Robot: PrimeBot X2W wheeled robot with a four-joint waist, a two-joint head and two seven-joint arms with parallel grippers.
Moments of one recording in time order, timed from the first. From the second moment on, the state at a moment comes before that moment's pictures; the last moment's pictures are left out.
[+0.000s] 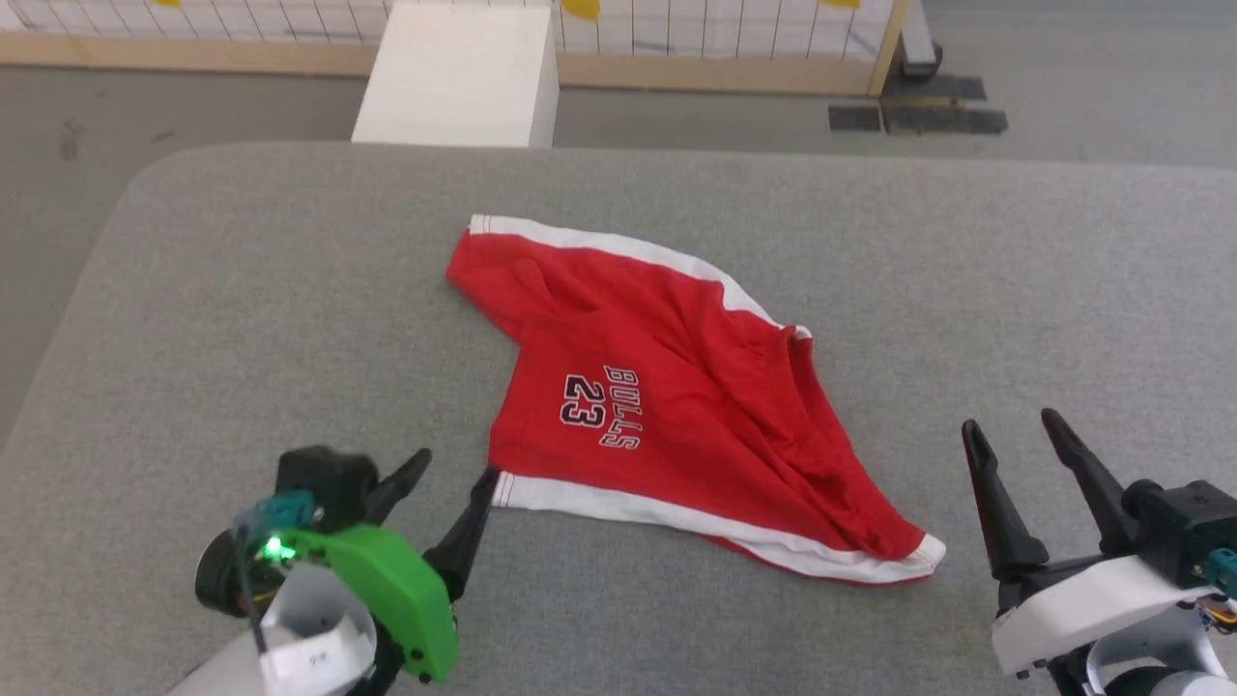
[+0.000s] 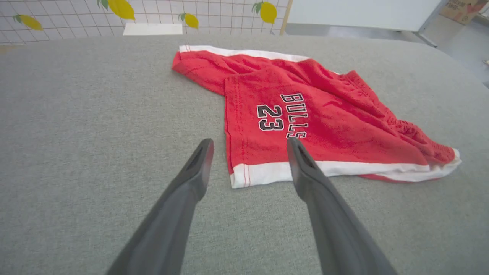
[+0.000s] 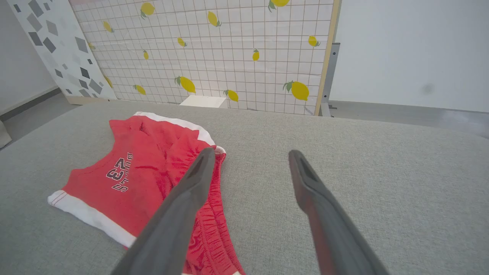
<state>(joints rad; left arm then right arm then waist) -0.23 0.66 -0.73 -0.16 -0.85 0.27 0.05 0.08 -0.13 -0.01 -0.18 0.19 0.13 0.06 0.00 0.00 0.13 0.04</state>
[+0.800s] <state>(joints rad) -0.43 0.75 -0.79 -0.14 -0.97 0.28 0.52 0.06 -0.14 0.00 -0.22 0.18 0.13 0.05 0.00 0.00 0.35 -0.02</state>
